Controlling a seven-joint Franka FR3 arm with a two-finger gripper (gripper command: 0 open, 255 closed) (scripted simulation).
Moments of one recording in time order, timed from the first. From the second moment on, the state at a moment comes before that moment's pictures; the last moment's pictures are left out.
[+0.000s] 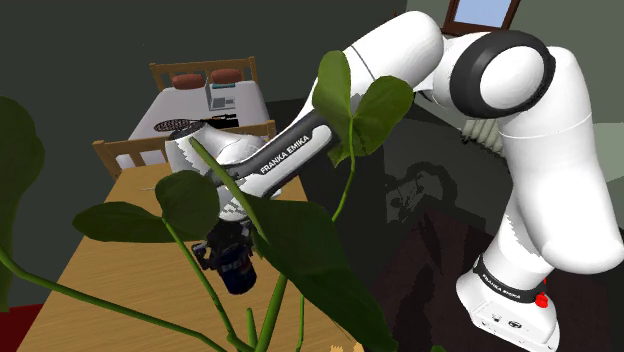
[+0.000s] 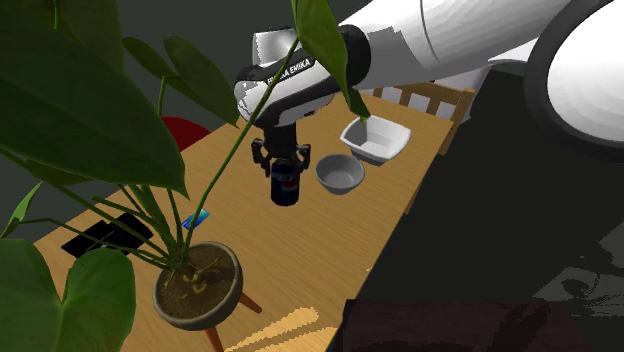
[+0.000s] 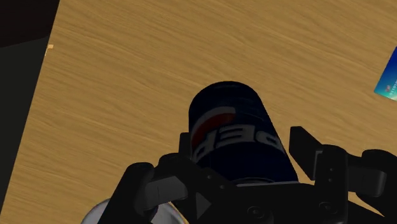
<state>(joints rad) 0.31 0.55 0.40 -1.67 -0.14 2.10 0.90</state>
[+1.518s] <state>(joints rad) 0.12 0.79 0.30 -1.24 -0.16 1.90 0.57</state>
